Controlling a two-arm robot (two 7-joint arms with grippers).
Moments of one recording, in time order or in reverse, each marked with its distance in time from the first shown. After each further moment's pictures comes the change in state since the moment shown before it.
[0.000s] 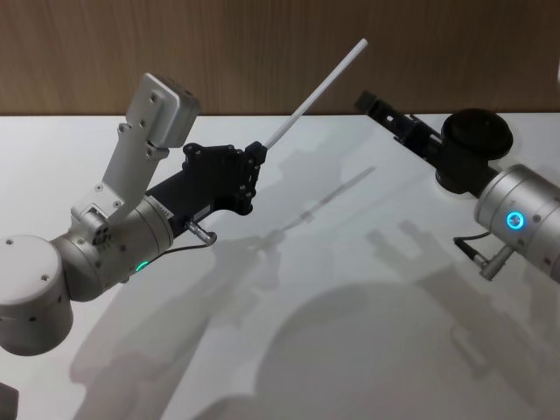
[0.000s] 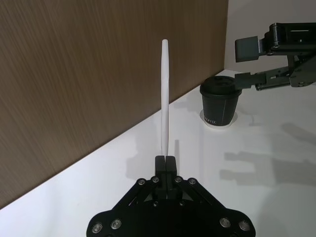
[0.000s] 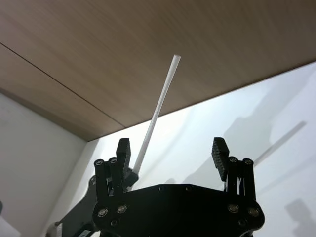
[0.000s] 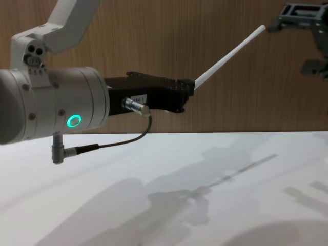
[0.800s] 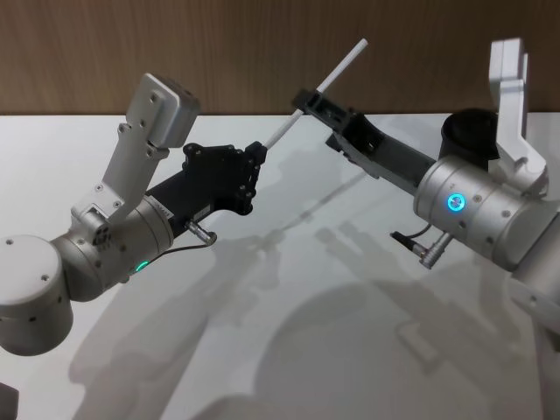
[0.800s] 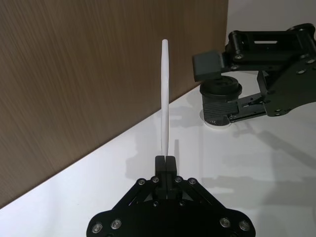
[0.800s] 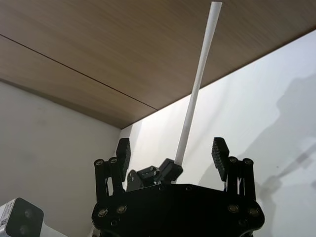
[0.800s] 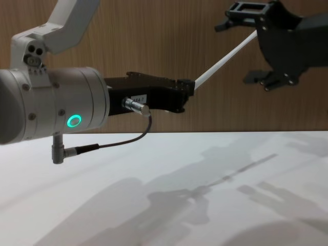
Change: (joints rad) left arm 0.000 0.000 0.000 0.000 0.000 0.000 0.000; right arm 0.068 -0.162 -0.027 0.066 0.158 0.115 -0.153
